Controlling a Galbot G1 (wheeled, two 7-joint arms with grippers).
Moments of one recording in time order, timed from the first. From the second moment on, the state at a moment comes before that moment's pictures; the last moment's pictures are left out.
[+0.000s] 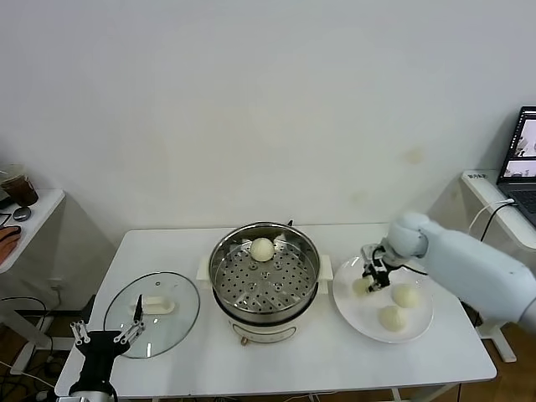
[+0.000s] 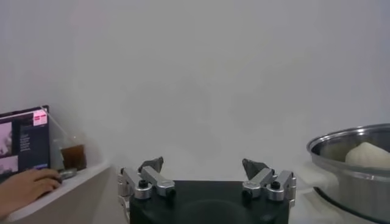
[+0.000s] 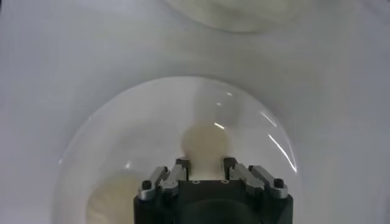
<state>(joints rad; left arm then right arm) 1.77 -1.32 -0.74 -2.14 -0.12 -0.15 -0.09 0.06 0.73 -0.84 1.30 -0.13 -0.23 -1.14</state>
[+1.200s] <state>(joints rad) 1.72 -1.30 -0.74 -2.14 -0.13 -0.12 -0.09 0.59 1.18 -1.26 1.44 0.56 -0.67 -0.86</state>
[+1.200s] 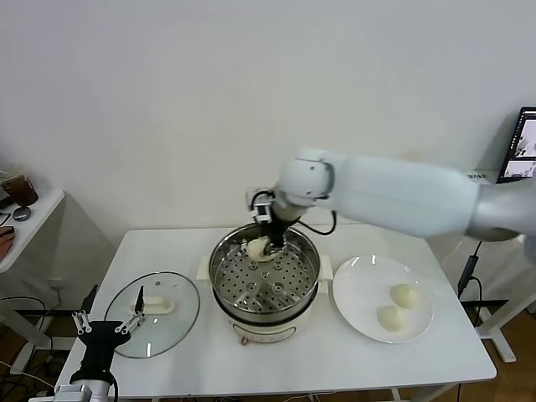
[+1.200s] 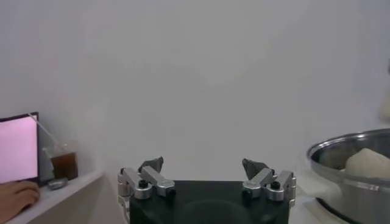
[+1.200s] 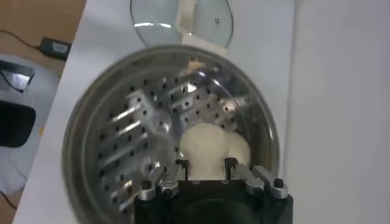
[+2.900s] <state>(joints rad) 1.69 -1.29 -0.72 -2.13 -0.14 -0.12 -0.09 0.61 0.96 -1.24 1.50 0.35 -0.49 -1.17</state>
